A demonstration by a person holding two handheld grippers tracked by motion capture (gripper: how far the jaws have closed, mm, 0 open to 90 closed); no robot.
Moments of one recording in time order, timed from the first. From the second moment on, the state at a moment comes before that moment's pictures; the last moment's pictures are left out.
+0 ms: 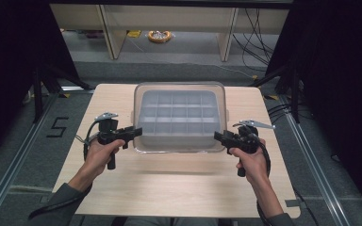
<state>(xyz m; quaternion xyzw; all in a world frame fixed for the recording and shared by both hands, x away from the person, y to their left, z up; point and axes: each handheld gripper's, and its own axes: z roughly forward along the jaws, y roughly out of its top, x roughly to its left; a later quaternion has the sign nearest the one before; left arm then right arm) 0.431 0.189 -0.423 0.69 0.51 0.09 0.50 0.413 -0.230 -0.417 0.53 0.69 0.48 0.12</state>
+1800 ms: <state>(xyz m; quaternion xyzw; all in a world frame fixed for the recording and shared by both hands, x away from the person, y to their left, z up) 0.515 0.180 -0.445 0.66 0.58 0.09 0.46 0.495 -0.211 -0.435 0.60 0.66 0.44 0.11</state>
